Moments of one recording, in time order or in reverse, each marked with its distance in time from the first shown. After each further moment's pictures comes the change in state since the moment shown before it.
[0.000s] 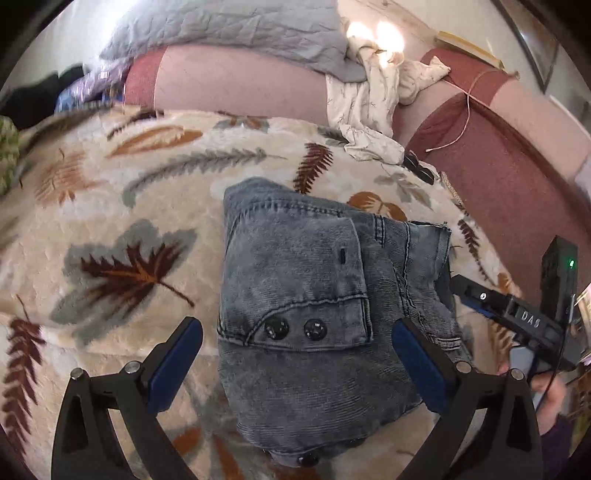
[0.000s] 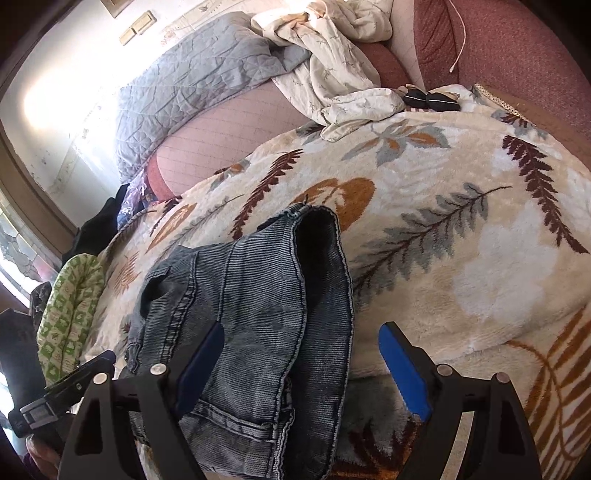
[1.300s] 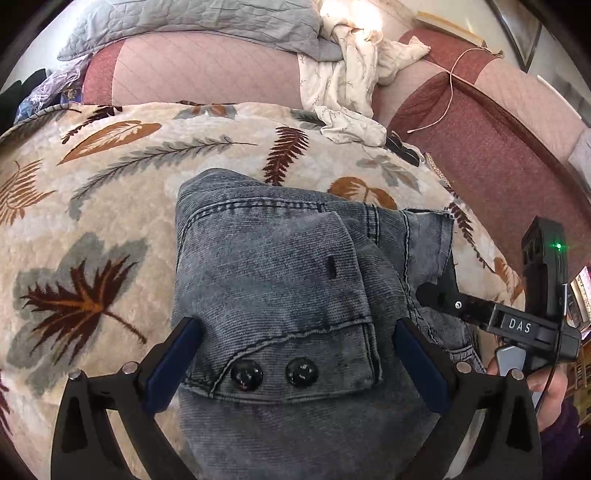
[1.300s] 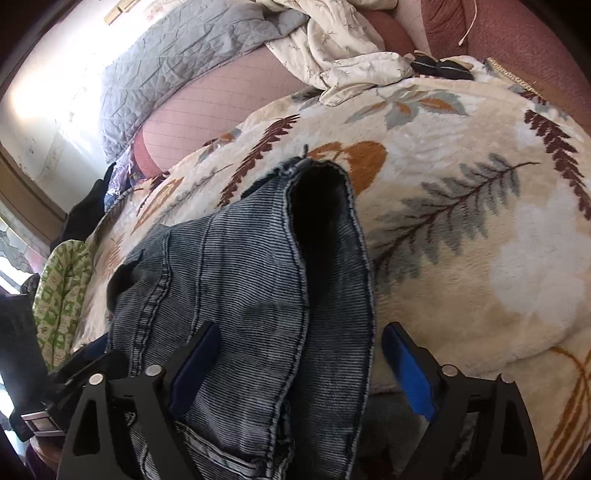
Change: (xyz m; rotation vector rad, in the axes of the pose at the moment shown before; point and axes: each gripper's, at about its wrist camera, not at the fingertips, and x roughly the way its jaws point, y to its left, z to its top) left arm 0.053 -0.004 0.013 0.051 0.055 -0.110; right arm 0.049 0.001 0.002 0.001 0.116 0.003
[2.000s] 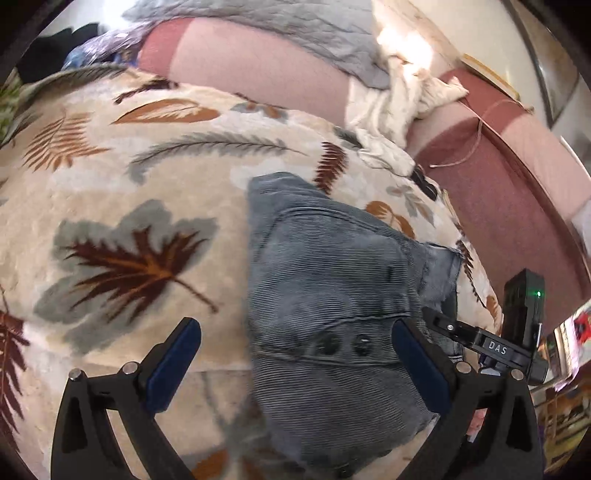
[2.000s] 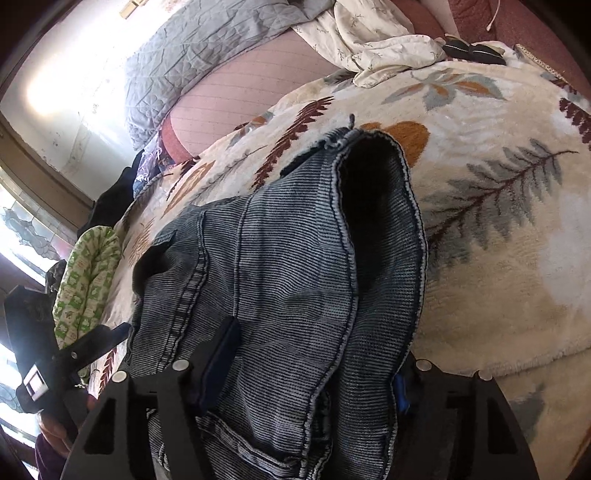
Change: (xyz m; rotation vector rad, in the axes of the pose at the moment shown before) left arm -0.039 0.054 -0.010 -0.208 -0.011 -0.009; right arm 0.011 0.007 -0.005 -0.022 0.050 0.124
